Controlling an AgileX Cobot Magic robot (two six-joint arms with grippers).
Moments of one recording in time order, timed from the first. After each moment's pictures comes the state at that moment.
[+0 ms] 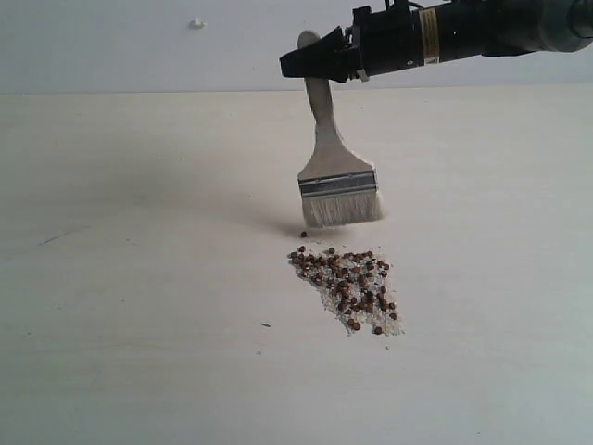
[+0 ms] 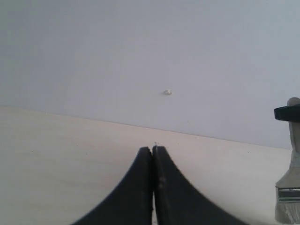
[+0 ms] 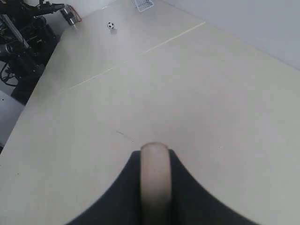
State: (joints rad) left arm 0.09 0.07 0.00 1.58 -0.22 -1.83; right arm 0.16 2.31 -1.78 -1.68 -1.22 1.57
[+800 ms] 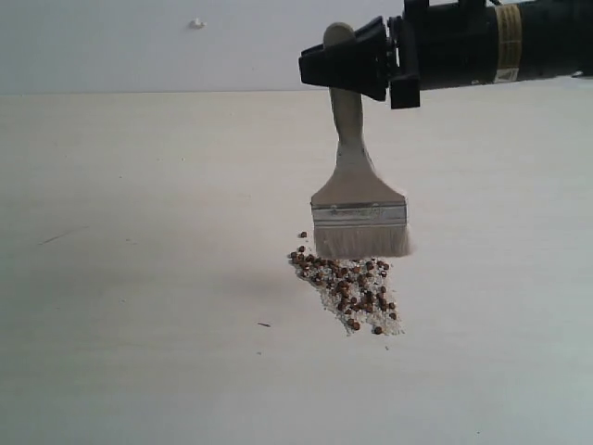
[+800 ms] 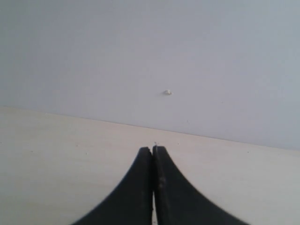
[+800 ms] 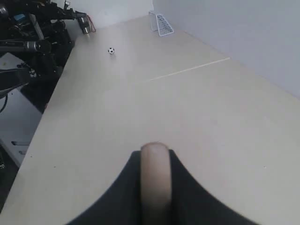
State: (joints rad) left arm 0.09 0.07 0.00 1.58 -0.22 -1.83; right arm 0.16 1.82 -1.12 -1.53 -1.22 1.18
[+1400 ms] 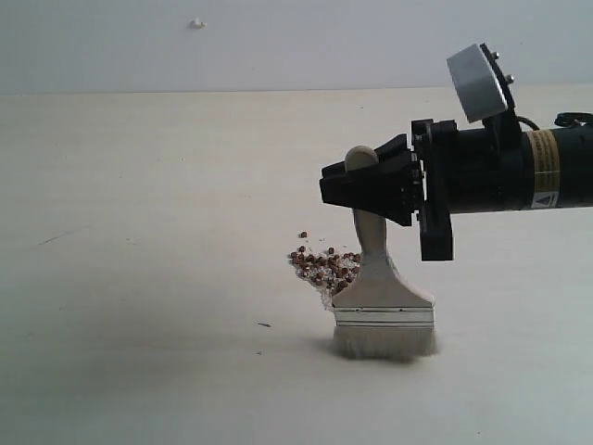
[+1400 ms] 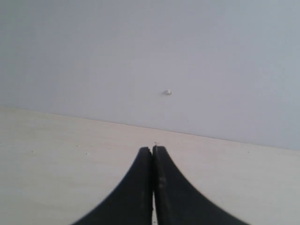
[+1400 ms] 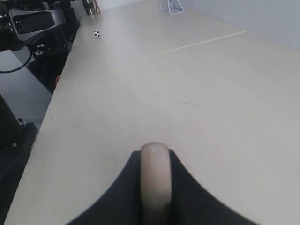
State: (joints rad) left arm 0.09 0.07 0.00 1.58 -0.22 -1.83; right arm 0.16 1.71 -0.70 -1.45 -1.22 0.84
